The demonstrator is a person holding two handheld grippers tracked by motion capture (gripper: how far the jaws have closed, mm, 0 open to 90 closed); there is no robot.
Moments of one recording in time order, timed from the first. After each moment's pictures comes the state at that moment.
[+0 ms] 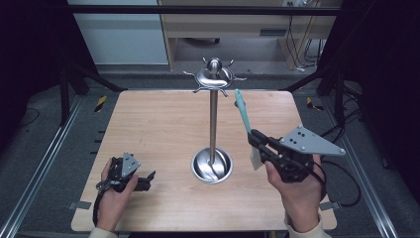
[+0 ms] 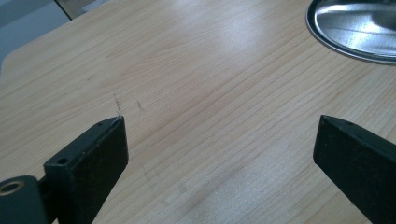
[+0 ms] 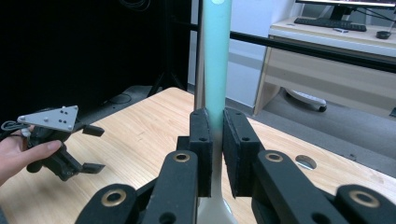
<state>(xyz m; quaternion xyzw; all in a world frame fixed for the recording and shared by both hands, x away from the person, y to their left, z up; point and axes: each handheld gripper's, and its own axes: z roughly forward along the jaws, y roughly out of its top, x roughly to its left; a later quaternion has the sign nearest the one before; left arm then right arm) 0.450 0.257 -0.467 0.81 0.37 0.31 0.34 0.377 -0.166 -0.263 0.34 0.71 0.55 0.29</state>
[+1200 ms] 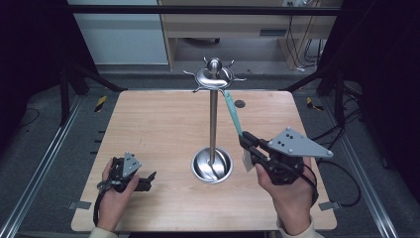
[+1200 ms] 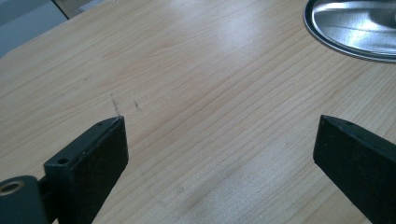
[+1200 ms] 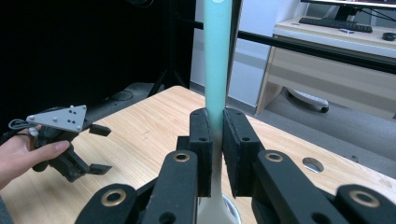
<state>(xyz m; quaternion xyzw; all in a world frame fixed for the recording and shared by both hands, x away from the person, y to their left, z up) 0.450 0.256 -0.467 0.81 0.36 0.31 0.34 0.374 -0.148 -0.263 0.33 0.72 0.54 0.29</state>
